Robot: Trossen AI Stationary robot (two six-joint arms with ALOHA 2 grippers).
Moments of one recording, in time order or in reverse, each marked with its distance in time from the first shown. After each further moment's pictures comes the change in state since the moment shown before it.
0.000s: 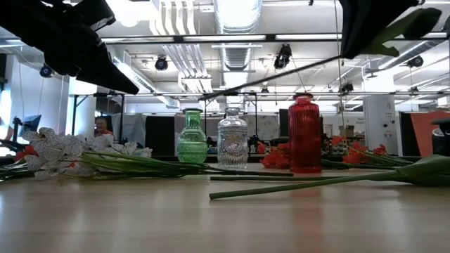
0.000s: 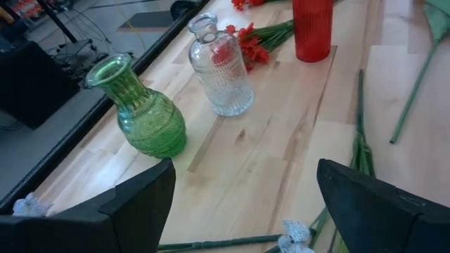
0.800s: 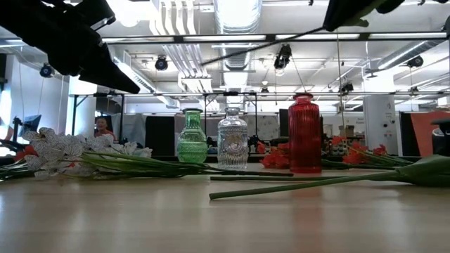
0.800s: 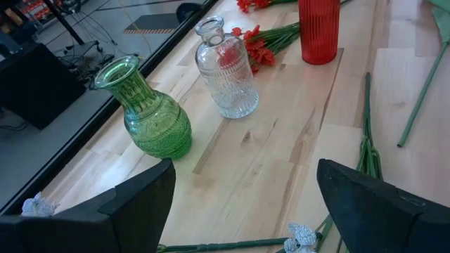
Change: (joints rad) left arm 0.002 0.000 0.000 0.001 -0.016 0.000; right arm 0.026 -0.017 0.045 -0.153 0.290 -0.153
